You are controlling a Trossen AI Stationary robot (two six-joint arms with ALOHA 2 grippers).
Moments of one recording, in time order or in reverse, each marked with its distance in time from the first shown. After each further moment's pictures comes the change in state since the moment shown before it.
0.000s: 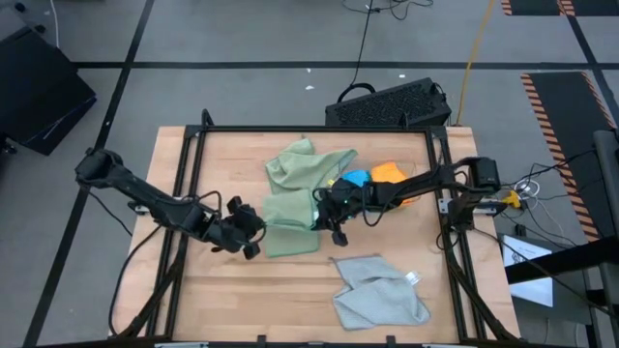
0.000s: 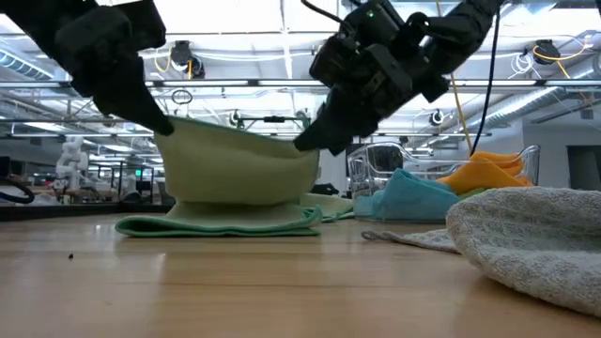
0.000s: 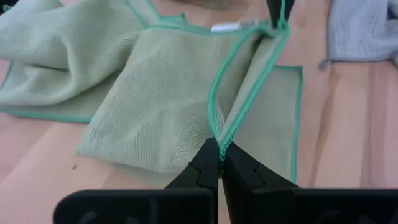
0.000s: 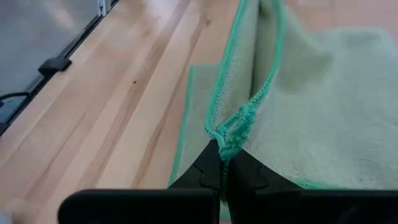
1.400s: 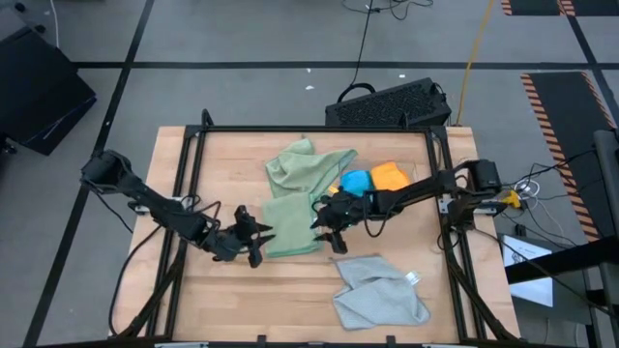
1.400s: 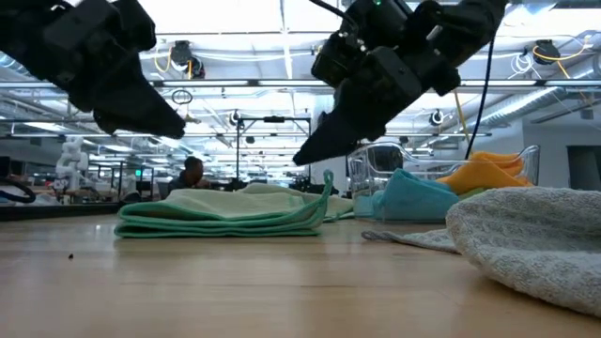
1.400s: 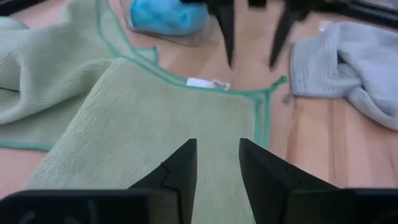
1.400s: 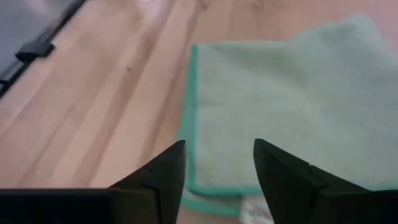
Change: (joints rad) left arm -0.075 0.089 -0.144 0.465 -0.110 0.031; right arm 0.081 0.002 -0.002 -0.021 0.137 0.018
